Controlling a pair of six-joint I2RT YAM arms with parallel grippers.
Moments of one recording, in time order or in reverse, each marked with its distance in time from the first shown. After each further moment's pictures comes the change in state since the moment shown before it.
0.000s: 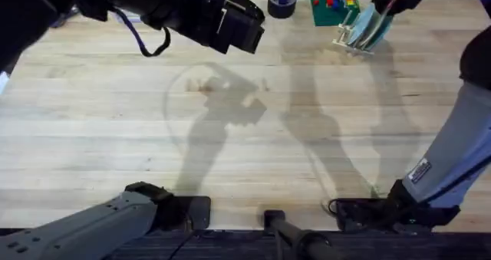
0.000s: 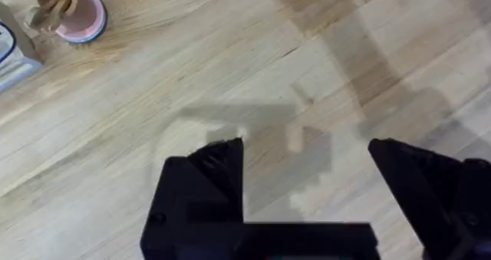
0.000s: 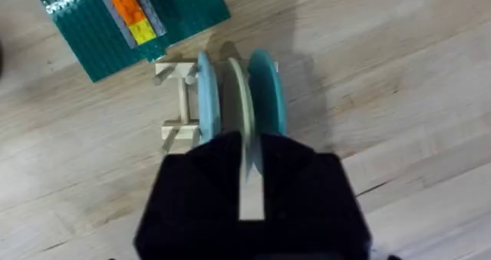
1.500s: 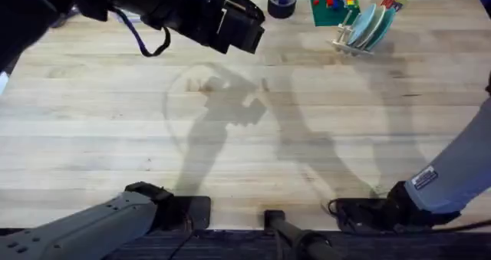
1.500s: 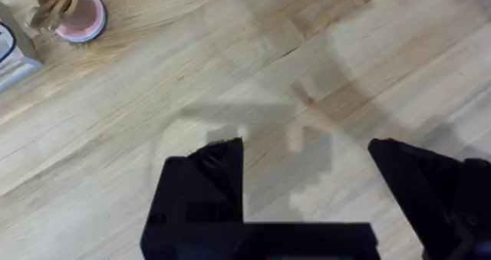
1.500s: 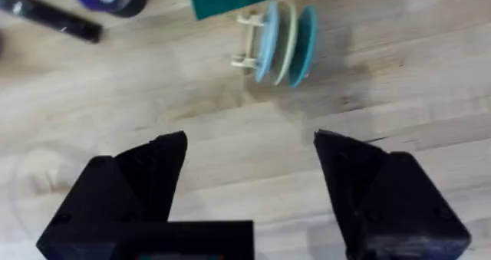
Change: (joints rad) left arm 0.000 0.000 0.000 0.000 0.000 0.000; right arm 0.050 -0.177 0.403 -0.417 -0.171 -0.085
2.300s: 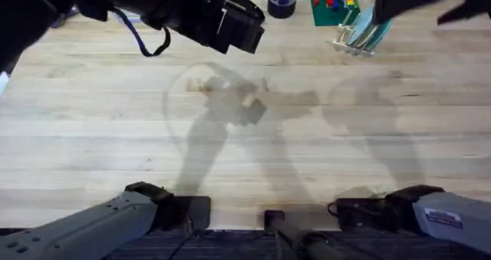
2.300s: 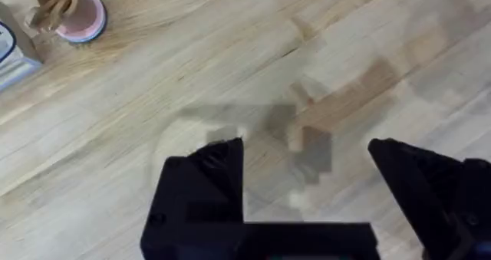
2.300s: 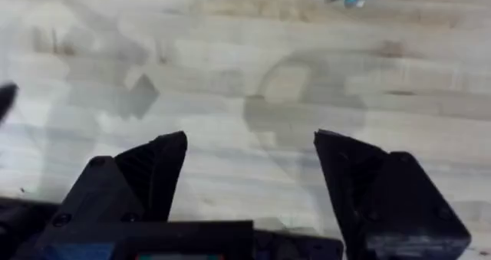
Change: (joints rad) left arm 0.000 0.000 0.000 0.000 0.000 0.000; right arm 0.241 -0.655 -0.770 0.150 -0.010 -0.076
